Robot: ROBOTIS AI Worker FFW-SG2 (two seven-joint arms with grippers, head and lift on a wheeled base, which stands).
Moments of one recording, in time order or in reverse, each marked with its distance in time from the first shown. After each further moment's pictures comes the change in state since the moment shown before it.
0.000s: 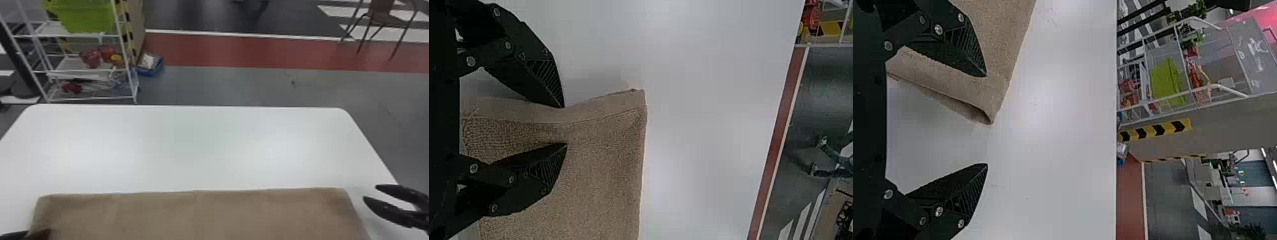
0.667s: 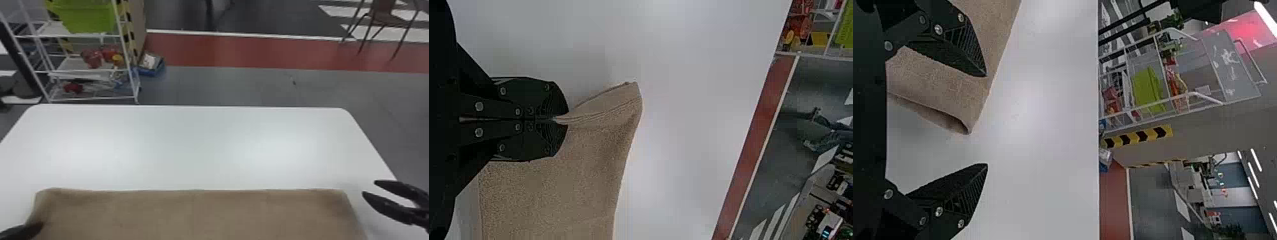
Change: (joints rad) left arm -0.020 -0.013 0.066 -0.098 0.095 0.148 -0.001; right arm 0.009 0.033 -0.010 -0.056 -0.057 0.029 0.000
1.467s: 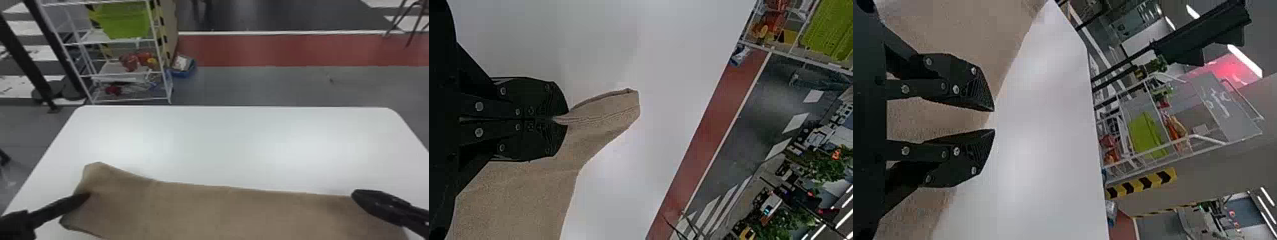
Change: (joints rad) left arm -0.079 -0.012 0.105 -0.058 0.197 0.150 0.020; right arm 0.039 0.129 0.176 -0.143 -0.014 0.129 0.000
